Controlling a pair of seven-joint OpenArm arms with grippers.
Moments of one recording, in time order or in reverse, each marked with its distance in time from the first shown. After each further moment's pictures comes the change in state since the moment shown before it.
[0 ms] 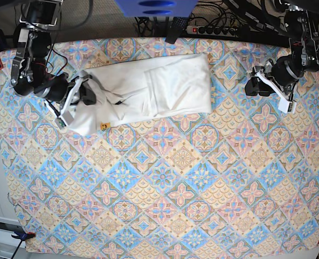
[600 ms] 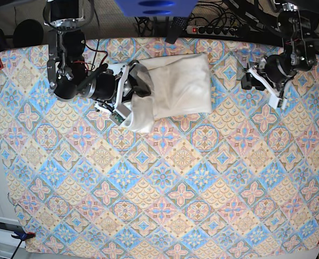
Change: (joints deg) left arm -1.0 2.0 5.2 -3.1 9.4 -0.1 -0.1; right arm 0.4 -6.3 -19.1 7.6 -0.4 -0.2 -3.1
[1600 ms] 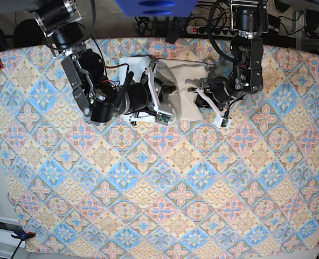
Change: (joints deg) left arm -16.2 15.5 14.0 -17.3 14.9 0.7 -8.0; right arm 15.8 3.5 -22.3 -8.2 0.3 0.2 -3.0
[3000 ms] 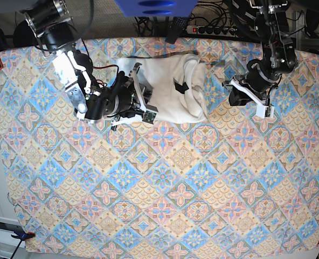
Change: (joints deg) left arm 14.3 -5.3 -14.2 23.3 -10.5 -0.3 2.3; right arm -1.2 4.9 -1.6 1.3 -16.2 0.0 3.9
